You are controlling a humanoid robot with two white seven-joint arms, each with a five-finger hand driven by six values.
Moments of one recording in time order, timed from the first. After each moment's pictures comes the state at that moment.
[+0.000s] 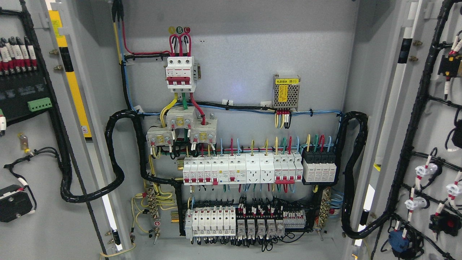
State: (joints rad) left arm 0.37 0.36 0.71 -1.76 0.72 0.00 -0.96; right arm 0.44 -0.25 -0.20 -2.00 -0.63 -0.43 0.43
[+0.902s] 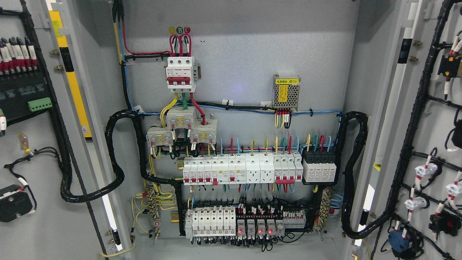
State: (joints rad) left arm 0.39 0.09 0.55 -1.29 0.35 -0.41 -0.83; right arm 0.40 -0.19 0.14 -1.44 -0.50 -0.43 0.42
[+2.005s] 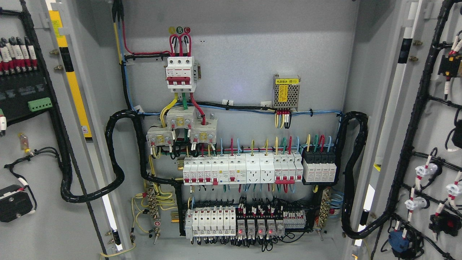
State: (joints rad) left arm 0.13 0.09 0.16 -0.25 0.18 -0.22 -0.31; right arm 0.18 -0.09 0.24 -0.54 -0.23 -0.22 0.15
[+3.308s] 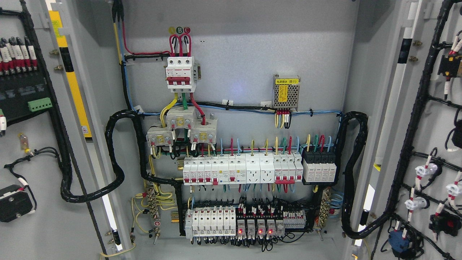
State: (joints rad) left arm 0.08 0.10 -0.08 -0.02 0.14 -0.12 -0.25; right arm 0.05 -0.07 0.20 -0.19 -0.10 0.12 -0.01
